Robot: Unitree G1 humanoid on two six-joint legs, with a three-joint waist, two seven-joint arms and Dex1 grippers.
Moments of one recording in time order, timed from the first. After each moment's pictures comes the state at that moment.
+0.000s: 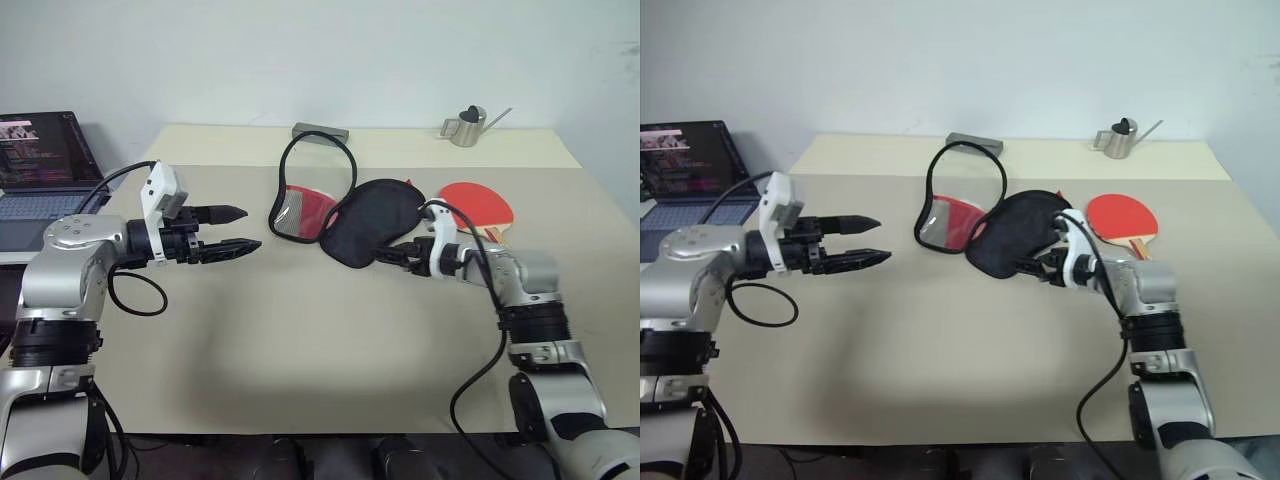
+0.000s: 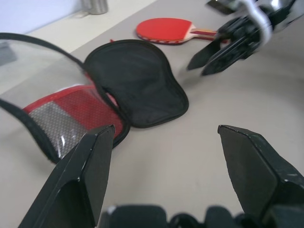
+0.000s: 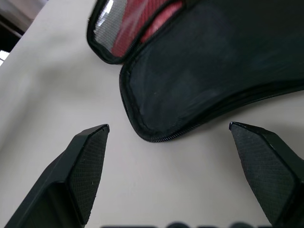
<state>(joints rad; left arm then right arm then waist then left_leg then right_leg) -0.65 0.86 0.08 0.24 -0.44 0.41 -1.29 -0.80 -0.28 -0.06 0.33 0.42 1.03 0.54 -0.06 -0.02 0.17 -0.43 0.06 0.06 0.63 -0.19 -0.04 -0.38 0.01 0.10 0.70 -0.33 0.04</state>
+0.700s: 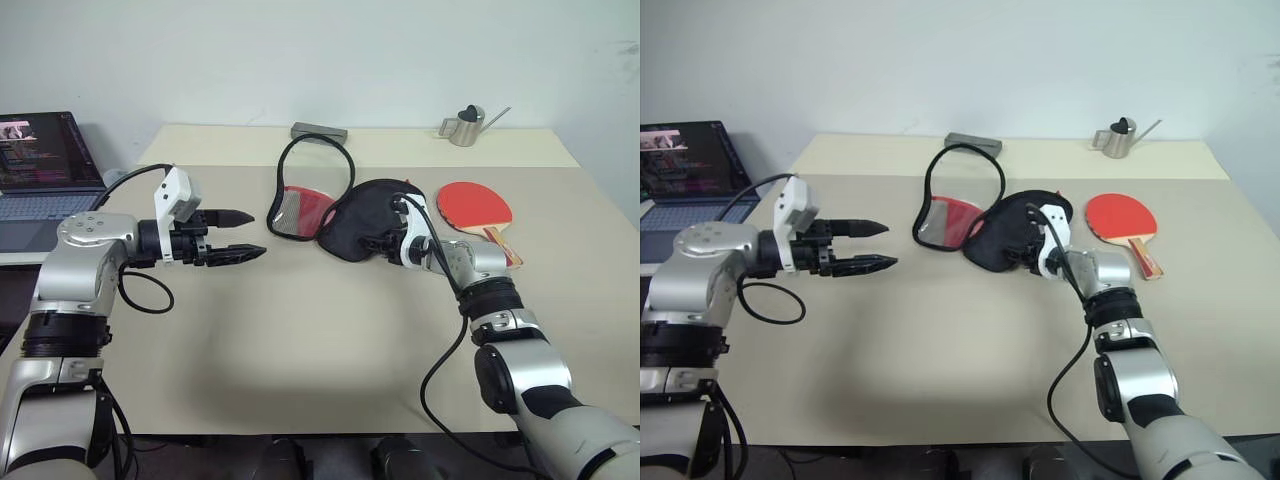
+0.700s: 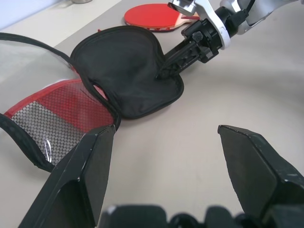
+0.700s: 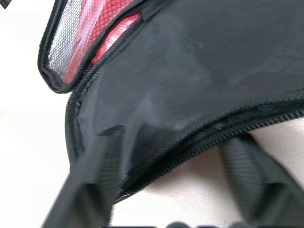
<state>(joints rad) -0.66 0.85 0.05 0.27 -0.39 0.36 -1.32 -0.97 -0.19 -0.08 0.68 0.33 0.81 0.44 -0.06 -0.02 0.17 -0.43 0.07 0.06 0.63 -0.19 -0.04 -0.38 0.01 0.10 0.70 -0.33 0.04</state>
